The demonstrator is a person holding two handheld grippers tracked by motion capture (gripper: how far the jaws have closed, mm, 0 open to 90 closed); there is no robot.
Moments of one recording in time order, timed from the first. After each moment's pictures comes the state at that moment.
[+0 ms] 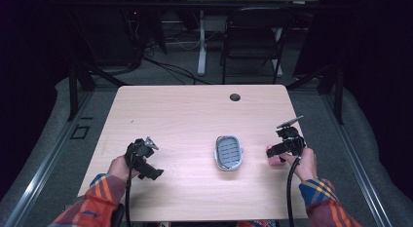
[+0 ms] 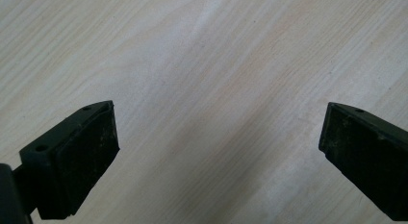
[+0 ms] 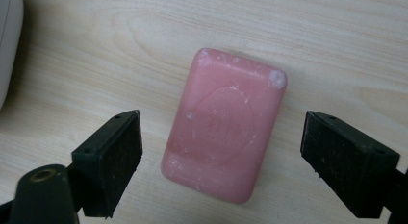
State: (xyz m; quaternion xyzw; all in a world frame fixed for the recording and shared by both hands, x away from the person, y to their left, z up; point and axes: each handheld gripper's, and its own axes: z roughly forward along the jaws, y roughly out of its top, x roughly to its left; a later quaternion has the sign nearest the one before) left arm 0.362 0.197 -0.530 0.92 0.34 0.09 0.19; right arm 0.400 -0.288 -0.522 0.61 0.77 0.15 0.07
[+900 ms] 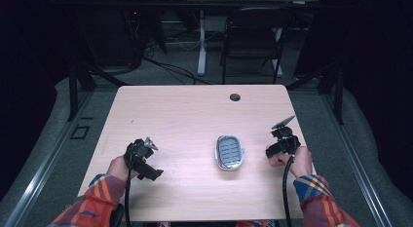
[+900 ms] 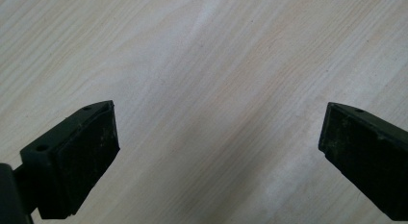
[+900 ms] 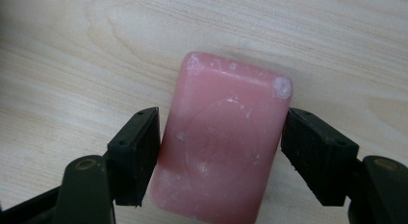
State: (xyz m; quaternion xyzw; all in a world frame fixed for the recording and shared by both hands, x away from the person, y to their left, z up) left arm 0.361 0.198 -0.528 0.92 0.34 0.10 0.19; right arm 0.413 -0.279 -0.537 0.61 0.79 0.11 0.07
